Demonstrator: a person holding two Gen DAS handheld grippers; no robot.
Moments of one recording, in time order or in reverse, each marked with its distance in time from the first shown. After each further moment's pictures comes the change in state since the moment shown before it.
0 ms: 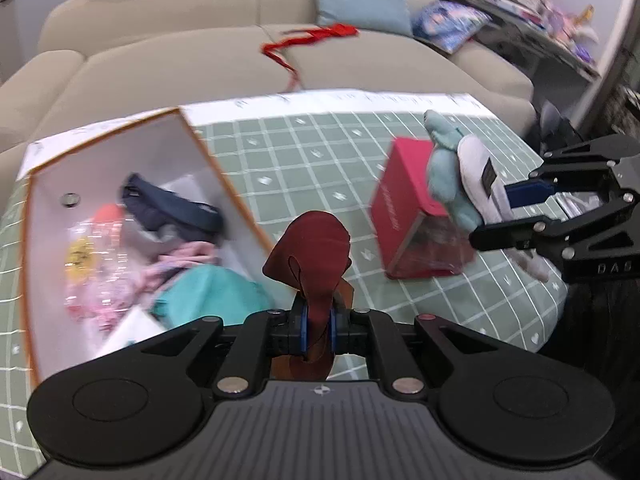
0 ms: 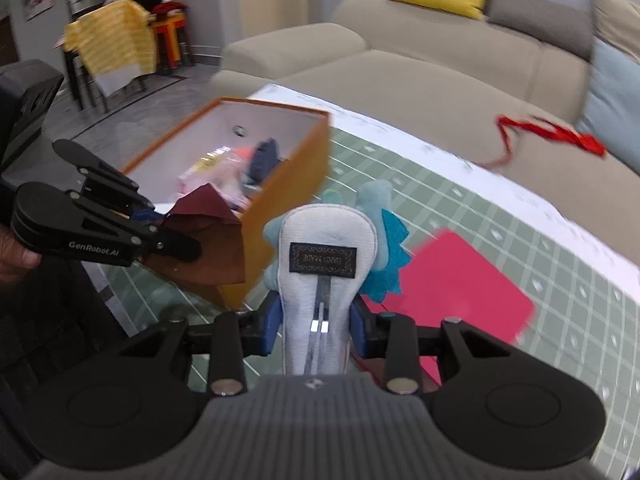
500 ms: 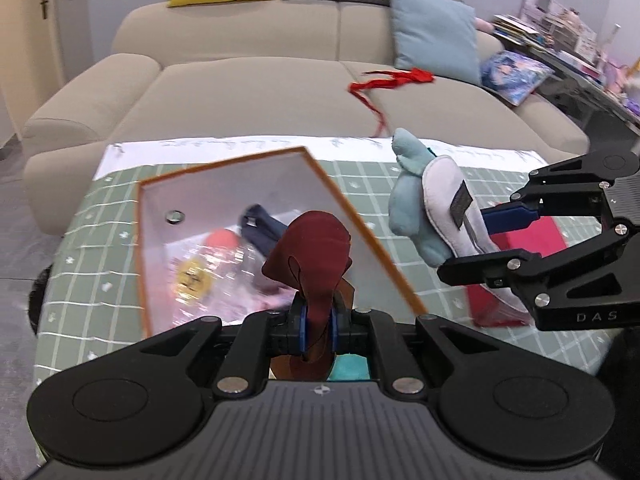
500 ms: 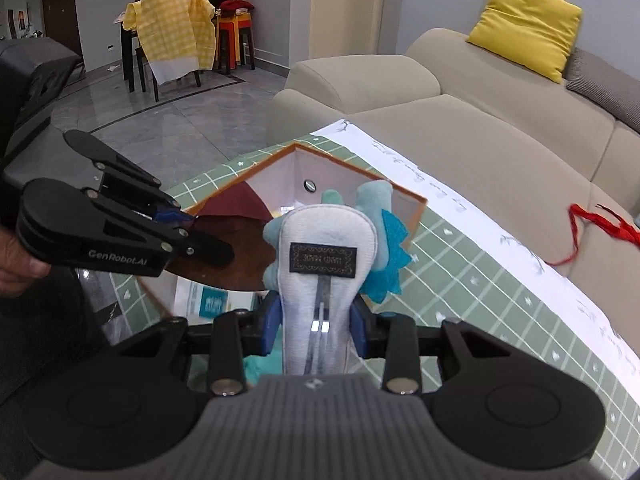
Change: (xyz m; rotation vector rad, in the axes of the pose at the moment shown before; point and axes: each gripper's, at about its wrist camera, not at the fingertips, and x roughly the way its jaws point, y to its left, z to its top) left arm -0.028 0.082 0.015 -0.113 -0.090 0.140; right arm 0.056 0.071 0.096 -0.197 -0.055 0.101
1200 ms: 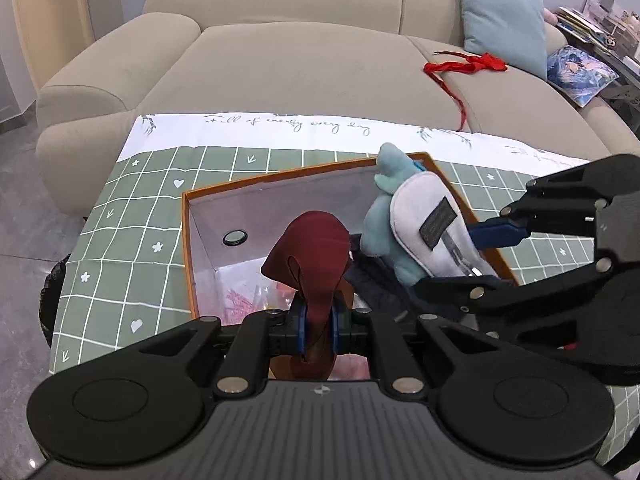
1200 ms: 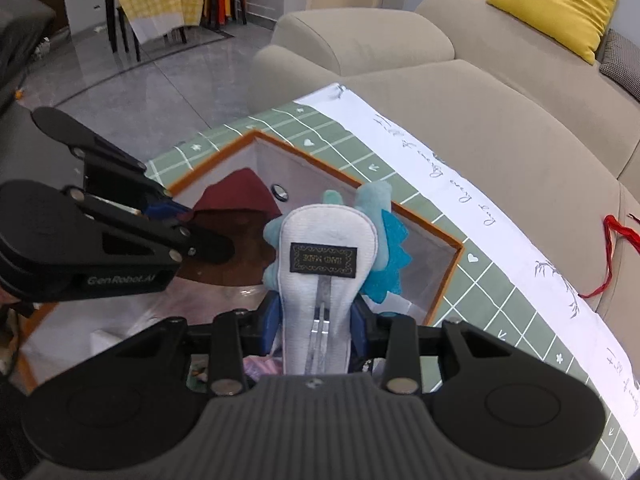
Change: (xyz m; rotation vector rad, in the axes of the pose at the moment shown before) left arm 0.094 0.084 0.047 -0.069 0.101 0.068; right arm 0.155 -0.019 0.085 -0.020 0.140 -0.015
